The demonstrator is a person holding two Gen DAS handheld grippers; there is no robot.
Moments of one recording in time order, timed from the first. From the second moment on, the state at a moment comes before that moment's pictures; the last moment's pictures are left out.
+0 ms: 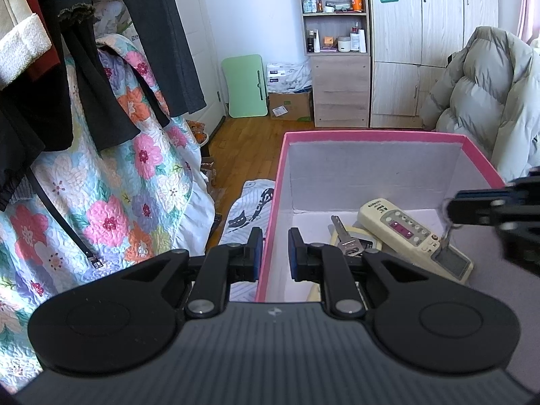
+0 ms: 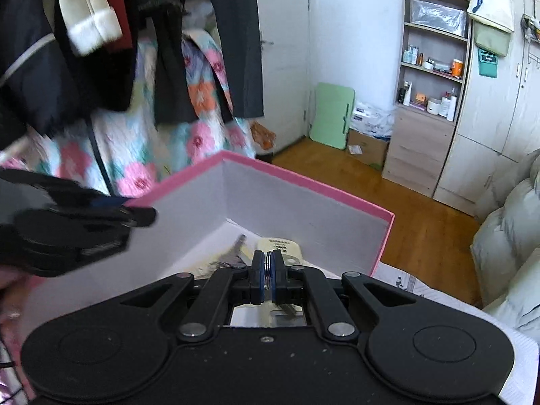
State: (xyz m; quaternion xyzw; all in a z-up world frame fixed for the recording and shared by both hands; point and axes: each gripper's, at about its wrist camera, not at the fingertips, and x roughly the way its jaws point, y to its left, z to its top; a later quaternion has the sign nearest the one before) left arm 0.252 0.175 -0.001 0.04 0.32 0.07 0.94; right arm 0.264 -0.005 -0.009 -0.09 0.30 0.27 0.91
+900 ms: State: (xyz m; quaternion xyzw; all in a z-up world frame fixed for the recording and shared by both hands) left arm 0.247 0.176 -0.005 0.04 0.31 0.06 0.95; right arm 0.158 -0.104 0.023 0.08 0.25 0.20 0.94
